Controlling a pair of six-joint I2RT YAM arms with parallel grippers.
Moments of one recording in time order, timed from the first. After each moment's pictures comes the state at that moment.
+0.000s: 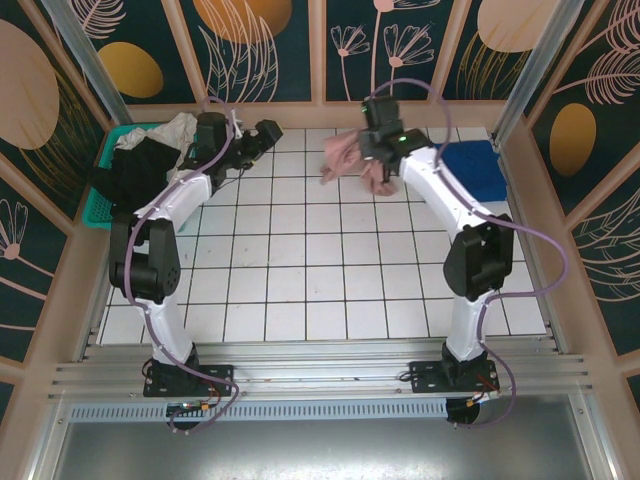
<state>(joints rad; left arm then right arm) -0.17 1.91 1.49 0.00 0.53 -0.82 0.40 1.93 1.90 -0.70 0.31 0.16</state>
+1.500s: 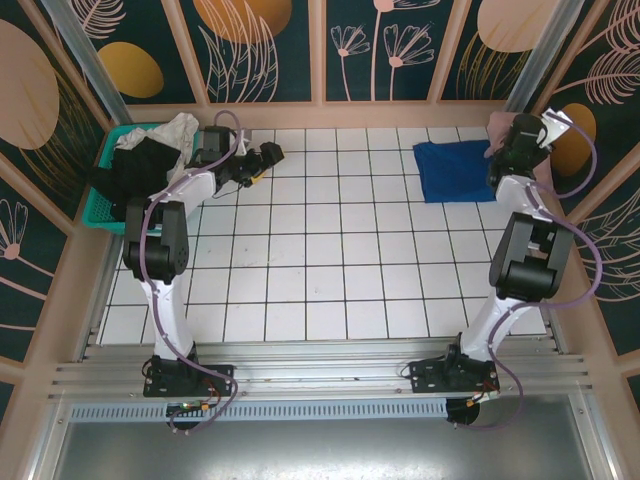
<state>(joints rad) -0.14 2.10 1.55 -0.12 0.67 -0.68 -0.23 1.88 1.41 0.32 0.54 0.33</state>
